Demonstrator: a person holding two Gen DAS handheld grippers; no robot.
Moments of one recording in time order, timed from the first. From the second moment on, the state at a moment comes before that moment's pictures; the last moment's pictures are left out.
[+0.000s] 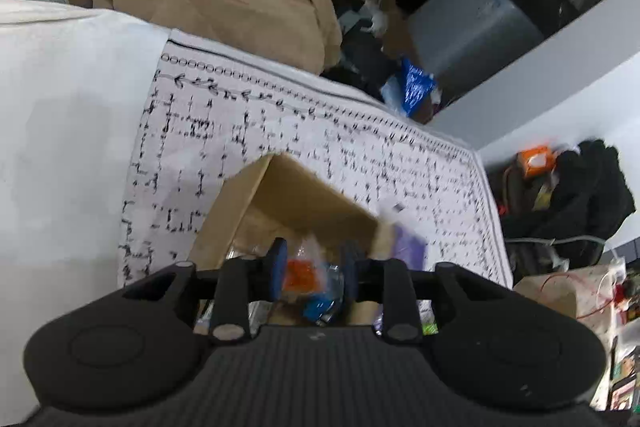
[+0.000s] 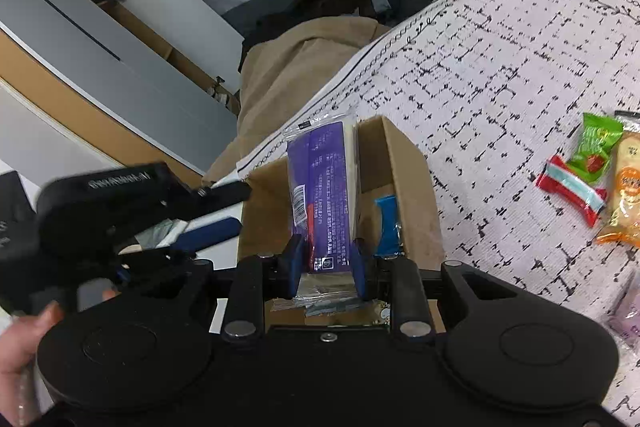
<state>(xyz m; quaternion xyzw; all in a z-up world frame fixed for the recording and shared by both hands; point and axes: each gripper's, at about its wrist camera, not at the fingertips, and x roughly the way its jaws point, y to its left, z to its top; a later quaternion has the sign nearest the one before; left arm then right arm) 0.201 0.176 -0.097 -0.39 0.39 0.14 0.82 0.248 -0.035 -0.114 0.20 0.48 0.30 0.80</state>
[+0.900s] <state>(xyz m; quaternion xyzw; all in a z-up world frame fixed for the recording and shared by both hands) 0.177 0.138 -0.066 -0.33 0.43 0.16 0.83 0.224 -0.095 -0.076 0.20 0.44 0.25 0.84</state>
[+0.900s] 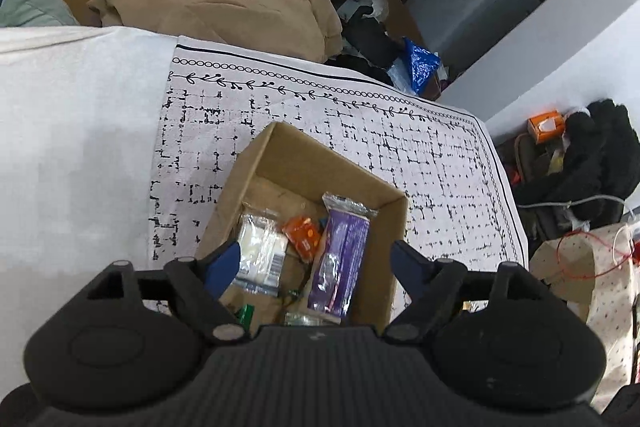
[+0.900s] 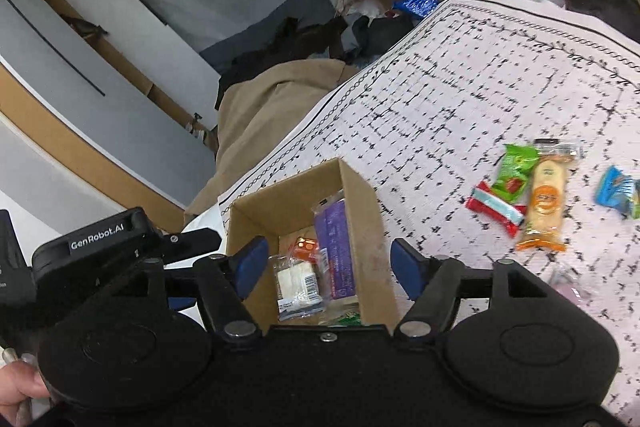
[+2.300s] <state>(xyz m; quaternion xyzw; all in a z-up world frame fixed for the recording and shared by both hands) 0.164 0.016 -0.025 -0.23 0.41 0.11 0.87 0.199 -0.253 -0.061 0.23 0.38 0.16 0.88</state>
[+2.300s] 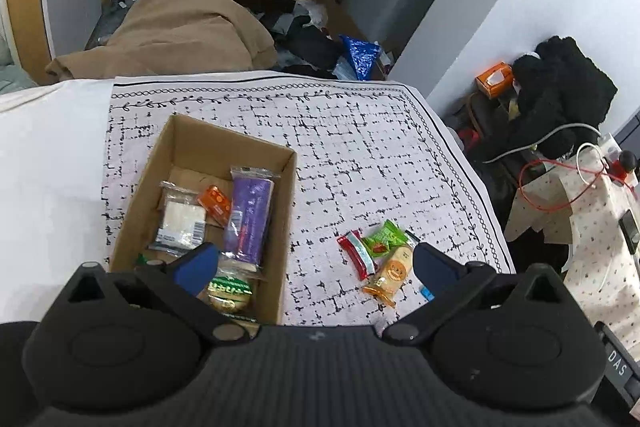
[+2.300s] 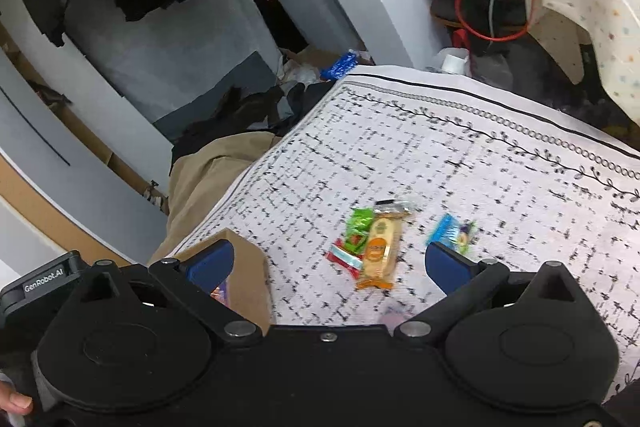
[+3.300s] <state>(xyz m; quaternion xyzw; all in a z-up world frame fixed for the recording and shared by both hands) 0.196 -0.080 -0.104 -0.20 0.49 0.09 0.84 0.218 -0.346 -0.148 0.33 0.41 0.15 0.84</state>
